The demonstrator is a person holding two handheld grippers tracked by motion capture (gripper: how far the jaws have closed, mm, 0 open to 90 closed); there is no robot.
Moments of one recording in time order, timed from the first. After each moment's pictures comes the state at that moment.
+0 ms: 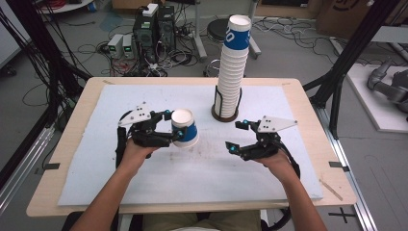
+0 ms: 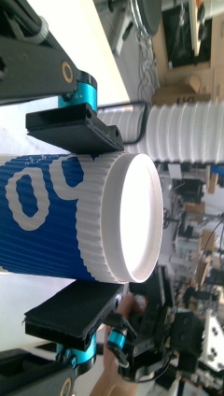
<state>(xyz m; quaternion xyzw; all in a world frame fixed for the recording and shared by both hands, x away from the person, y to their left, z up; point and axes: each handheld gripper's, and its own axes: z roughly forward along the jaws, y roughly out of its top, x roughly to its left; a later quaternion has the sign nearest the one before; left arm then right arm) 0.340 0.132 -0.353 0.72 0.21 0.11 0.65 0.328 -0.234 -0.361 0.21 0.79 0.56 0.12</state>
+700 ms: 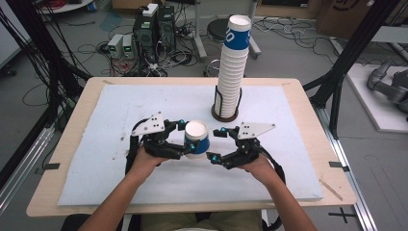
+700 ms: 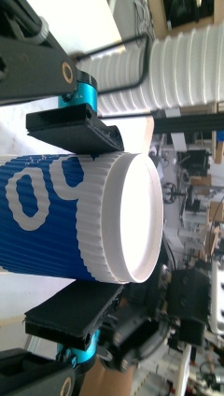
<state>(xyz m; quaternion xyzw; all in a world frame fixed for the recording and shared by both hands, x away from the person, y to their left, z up) 0.323 0.102 -0.362 0.73 0.16 0.08 0.65 0.323 -0.186 -0.375 0.15 0.80 0.58 0.05</state>
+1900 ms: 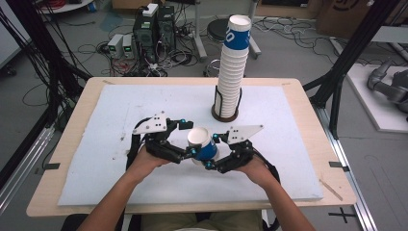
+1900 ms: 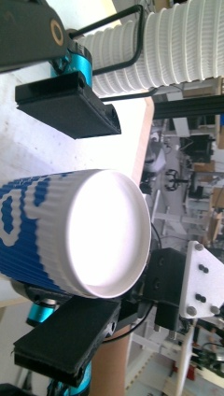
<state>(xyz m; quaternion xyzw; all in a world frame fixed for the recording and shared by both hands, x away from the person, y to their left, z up) 0.322 0.100 -0.352 0.74 0.15 0.06 0.65 0.322 -0.169 -0.380 0.11 0.83 0.54 0.05</state>
